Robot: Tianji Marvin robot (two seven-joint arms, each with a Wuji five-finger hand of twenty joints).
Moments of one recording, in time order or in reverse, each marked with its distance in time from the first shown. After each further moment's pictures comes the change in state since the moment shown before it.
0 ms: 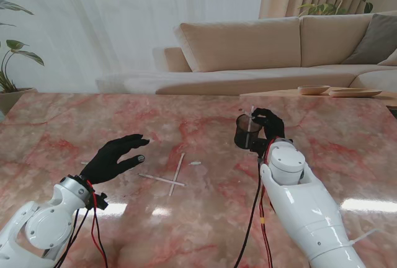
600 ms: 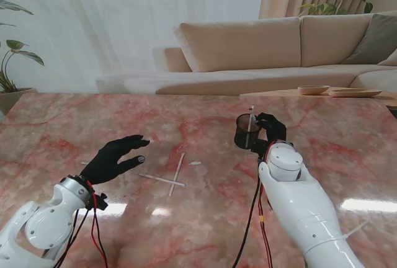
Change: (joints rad) left arm 0.000 0.002 0.000 0.001 0.002 0.001 -0.008; right arm 0.043 -0.031 0.014 0.110 0.038 -0.006 -0.058; left_hand 0.000 0.000 0.000 0.000 0.000 0.000 0.000 0.000 0.000 0.000 0.000 0.000 0.000 0.000 0.000 0.000 0.000 0.000 -0.003 0.000; right_hand 0.014 0.006 -0.014 0.000 -0.002 0.010 0.000 0.000 0.000 0.001 0.000 -0.001 0.000 0.000 -0.001 0.000 0.000 0.000 -0.001 0.022
